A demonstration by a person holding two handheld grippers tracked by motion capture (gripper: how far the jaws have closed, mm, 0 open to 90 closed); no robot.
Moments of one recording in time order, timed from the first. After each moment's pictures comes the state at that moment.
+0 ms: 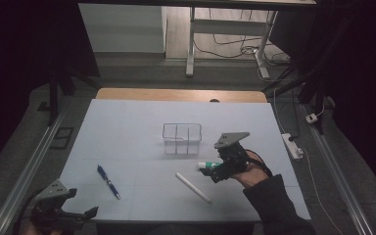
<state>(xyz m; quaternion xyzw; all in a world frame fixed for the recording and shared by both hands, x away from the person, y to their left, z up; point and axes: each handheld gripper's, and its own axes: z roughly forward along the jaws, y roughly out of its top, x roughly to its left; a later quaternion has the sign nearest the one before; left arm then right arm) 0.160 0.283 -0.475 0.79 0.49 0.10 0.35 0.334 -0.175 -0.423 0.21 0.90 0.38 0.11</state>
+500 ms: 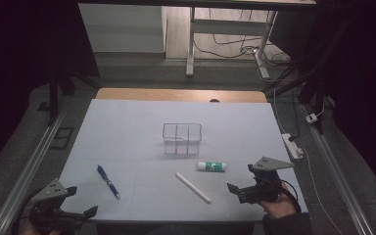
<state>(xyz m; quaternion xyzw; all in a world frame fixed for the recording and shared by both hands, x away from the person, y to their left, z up) 0.159 0.284 -0.472 0.79 0.47 0.11 0.37 0.270 -0.256 -0.441 0.36 0.83 0.41 0.14</state>
